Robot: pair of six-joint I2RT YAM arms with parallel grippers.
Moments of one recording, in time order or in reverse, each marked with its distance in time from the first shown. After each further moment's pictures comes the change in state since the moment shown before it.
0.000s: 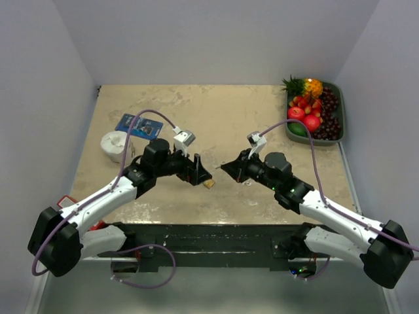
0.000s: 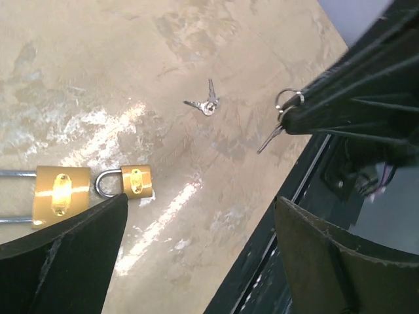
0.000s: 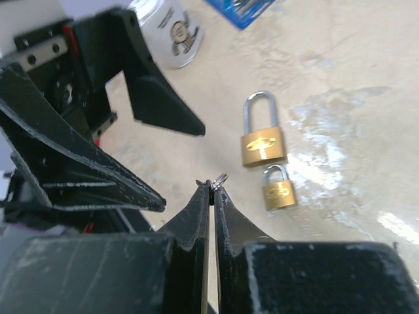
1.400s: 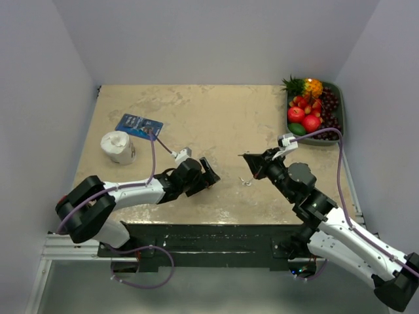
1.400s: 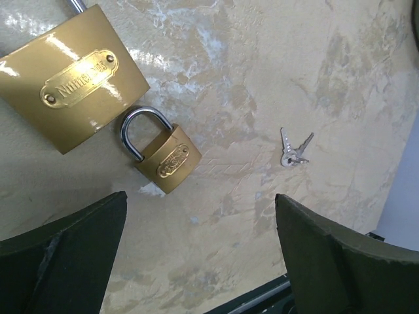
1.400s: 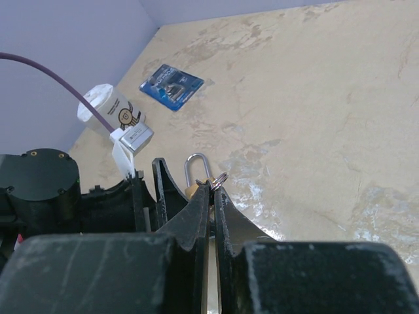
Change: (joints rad) left arm -0.275 0.327 -0.073 0.124 -0.662 -0.899; right arm -0.001 -0.307 -0.018 -0.149 0.358 -0.069
